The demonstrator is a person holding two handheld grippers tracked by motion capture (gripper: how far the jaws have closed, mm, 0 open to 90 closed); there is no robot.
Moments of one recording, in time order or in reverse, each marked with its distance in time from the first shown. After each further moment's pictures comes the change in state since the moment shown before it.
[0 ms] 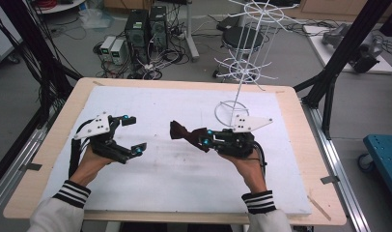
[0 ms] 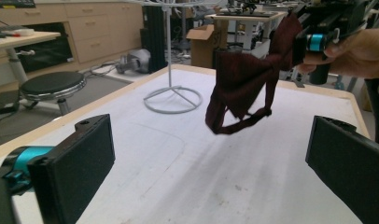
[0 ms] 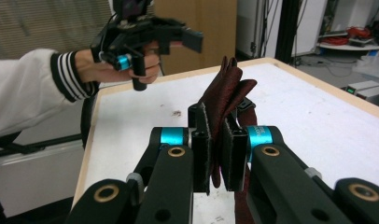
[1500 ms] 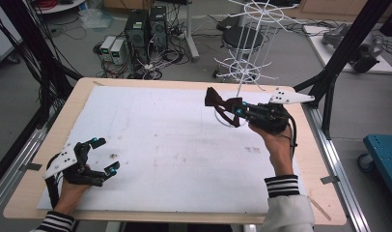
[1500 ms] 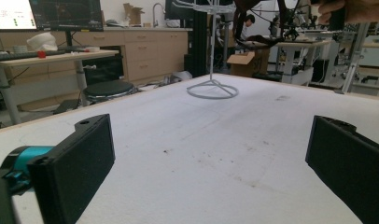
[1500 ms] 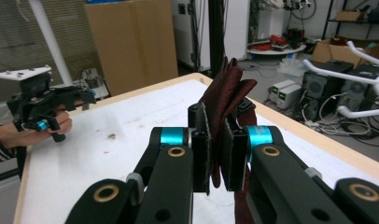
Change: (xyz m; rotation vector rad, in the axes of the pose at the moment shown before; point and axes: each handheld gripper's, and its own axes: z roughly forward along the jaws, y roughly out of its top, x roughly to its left) left arm -0.013 -0.081 -0.073 -0.137 0.192 -0.011; right arm -0.045 0.042 -0.070 -0.041 -0.245 0.061
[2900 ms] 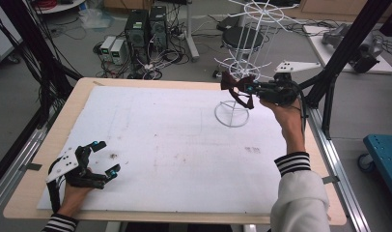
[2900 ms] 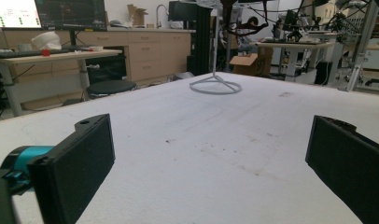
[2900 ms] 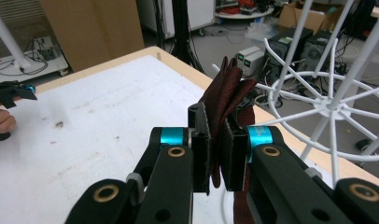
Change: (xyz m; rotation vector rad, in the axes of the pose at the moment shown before) left arm -0.001 -0.017 -0.003 -0.013 0.014 -0.017; right arm -0.054 0.047 0.000 0.168 -0.133 -0.003
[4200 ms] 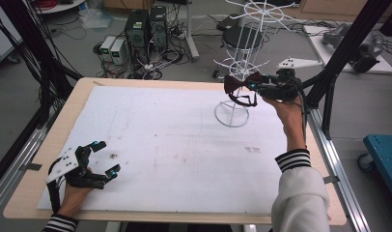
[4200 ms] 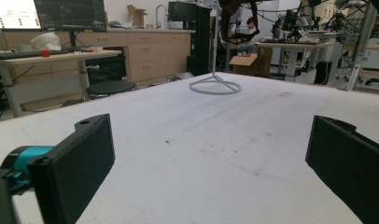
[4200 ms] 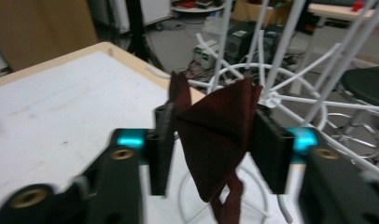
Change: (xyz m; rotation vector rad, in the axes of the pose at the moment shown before) left arm 0.000 0.000 0.000 0.000 -0.002 0.006; right arm -0.014 0.001 0.001 0.020 -0.191 0.013
